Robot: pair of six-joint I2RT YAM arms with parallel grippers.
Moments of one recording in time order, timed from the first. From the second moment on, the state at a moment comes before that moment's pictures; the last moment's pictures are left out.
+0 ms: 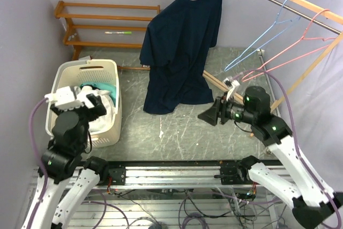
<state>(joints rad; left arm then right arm) -0.37 0.48 0.88 -0.63 -0.57 -0.27 0.48 0.71 0.88 -0.59 -0.49 0.36</state>
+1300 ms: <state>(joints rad) -0.37 0.37 0.82 -0.59 -0.35 -0.32 0.69 2.00 2.35 -0.25 0.53 0.37</state>
